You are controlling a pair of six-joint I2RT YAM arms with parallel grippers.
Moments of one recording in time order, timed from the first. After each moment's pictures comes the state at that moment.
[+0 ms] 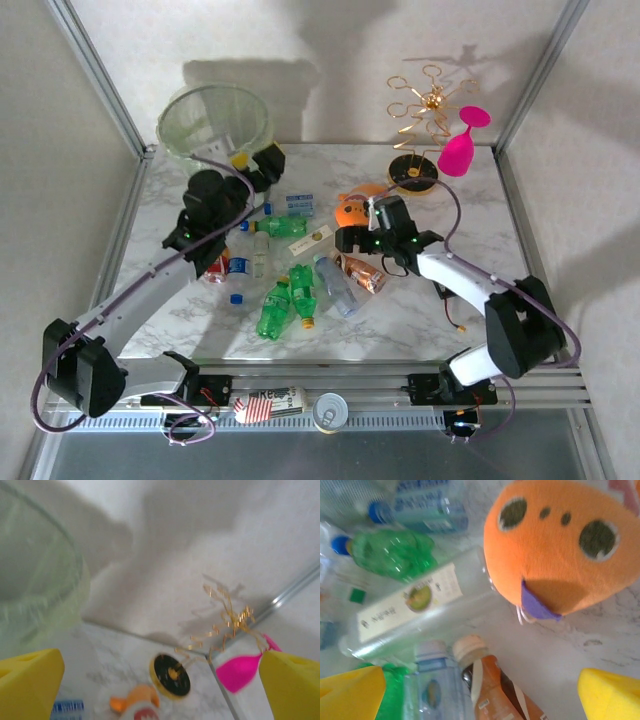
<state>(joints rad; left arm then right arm) -0.47 1.25 0.98 0.27 -0.14 -0.67 0.56 1.49 0.93 -0.26 -0.12 0.38</state>
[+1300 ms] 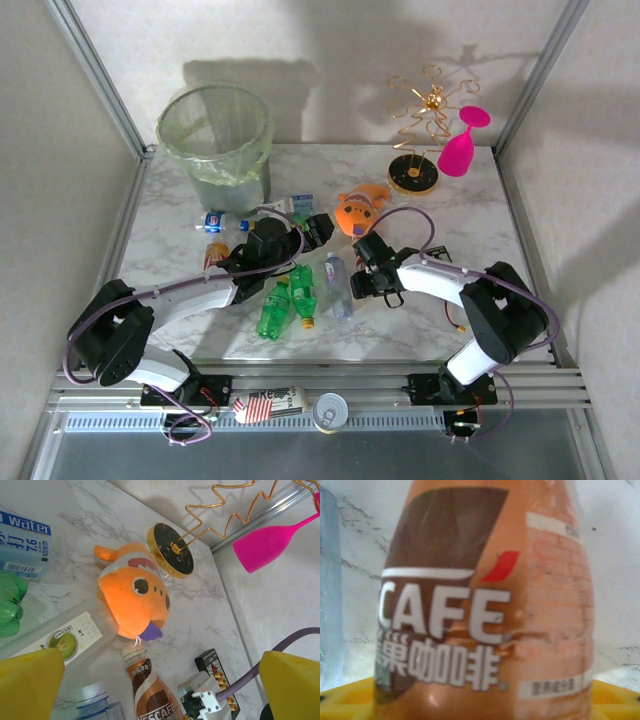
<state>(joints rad) -0.71 1.44 0.77 0.37 -0.11 -0.87 0.68 1.56 0.80 -0.47 0.08 0.38</state>
